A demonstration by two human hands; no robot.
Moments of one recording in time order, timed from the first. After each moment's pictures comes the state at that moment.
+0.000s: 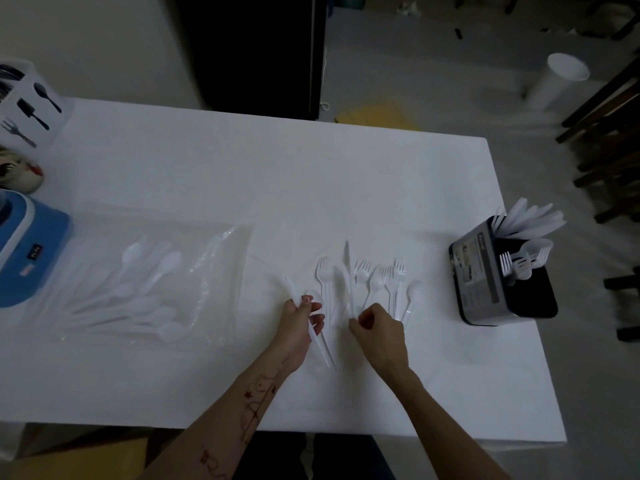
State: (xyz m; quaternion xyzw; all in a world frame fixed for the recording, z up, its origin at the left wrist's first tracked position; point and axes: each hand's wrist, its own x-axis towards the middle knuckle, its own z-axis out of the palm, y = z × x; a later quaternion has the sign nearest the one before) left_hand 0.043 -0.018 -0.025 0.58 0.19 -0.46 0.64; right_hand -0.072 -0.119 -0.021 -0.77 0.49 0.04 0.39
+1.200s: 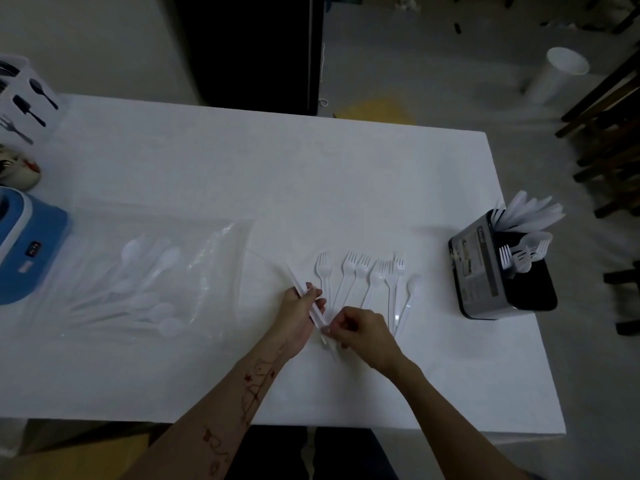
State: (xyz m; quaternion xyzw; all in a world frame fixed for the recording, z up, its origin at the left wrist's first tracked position) left_hand 0.052 -0.027 -0.017 0.57 0.18 -0.44 0.67; right_hand -0.070 -0.116 -0.022 -0.78 0.31 0.06 0.54
